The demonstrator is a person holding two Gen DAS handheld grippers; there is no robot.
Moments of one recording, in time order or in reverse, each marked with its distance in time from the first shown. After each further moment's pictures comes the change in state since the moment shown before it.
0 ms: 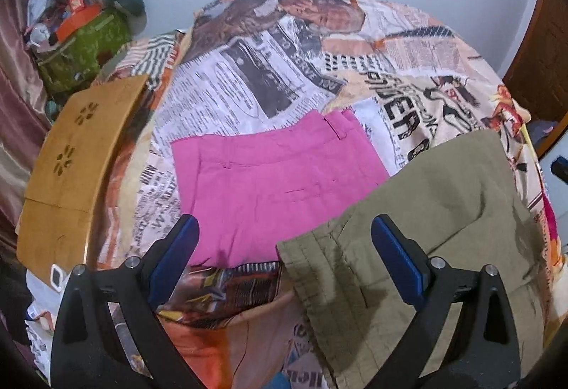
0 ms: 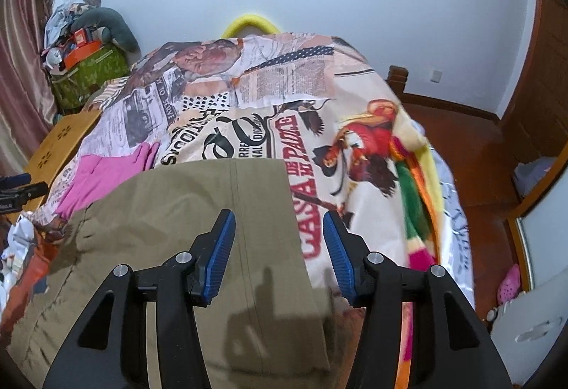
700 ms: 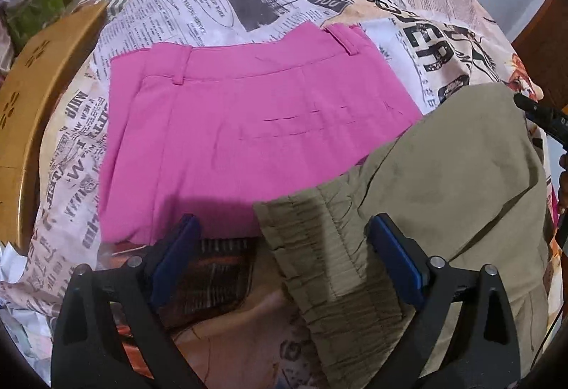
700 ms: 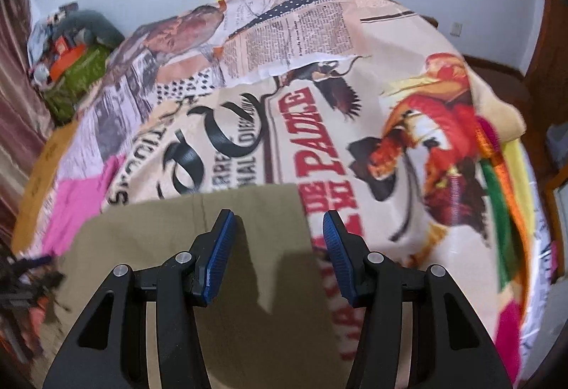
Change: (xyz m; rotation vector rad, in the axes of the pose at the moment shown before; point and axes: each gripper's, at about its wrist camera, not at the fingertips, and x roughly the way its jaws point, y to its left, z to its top) left arm 0.087 0.001 -0.034 -0.054 0.196 -0.127; right arm 0.114 -0.013 0.026 0.126 0.123 0.108
